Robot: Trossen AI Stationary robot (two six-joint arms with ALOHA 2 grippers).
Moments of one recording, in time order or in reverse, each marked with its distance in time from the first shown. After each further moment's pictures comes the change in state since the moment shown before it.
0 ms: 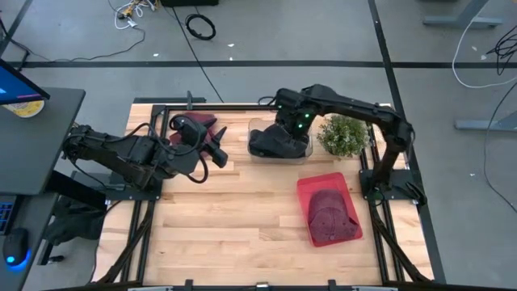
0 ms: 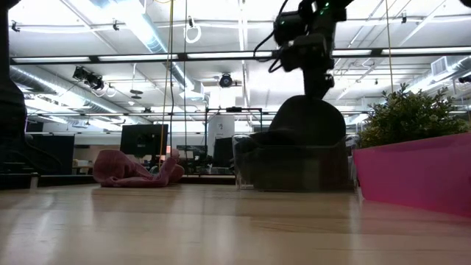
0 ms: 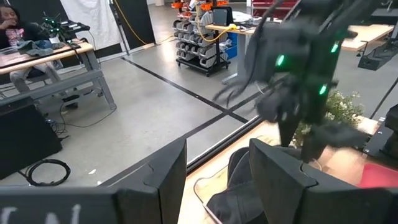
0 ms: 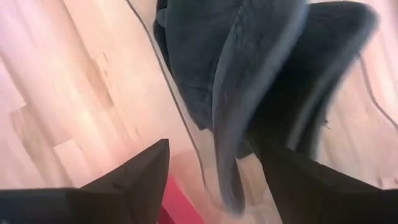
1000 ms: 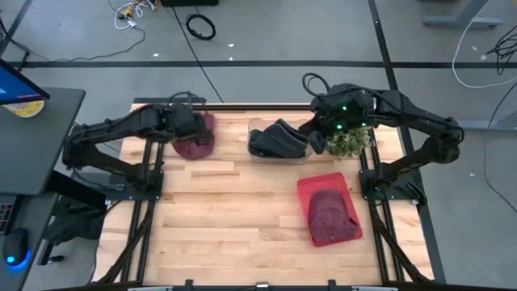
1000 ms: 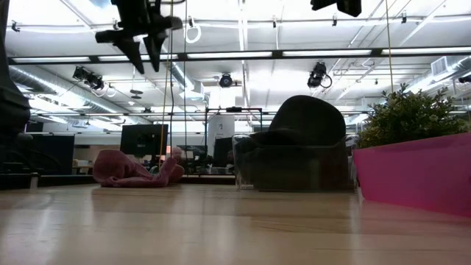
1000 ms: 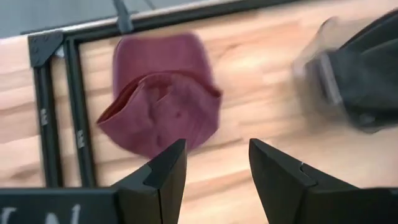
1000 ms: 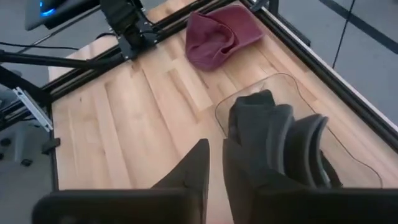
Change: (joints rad) left arm 0.487 0.000 0.000 -0.753 0.671 -0.681; right arm 0.244 -0.443 -0.034 0.257 0.161 0.325
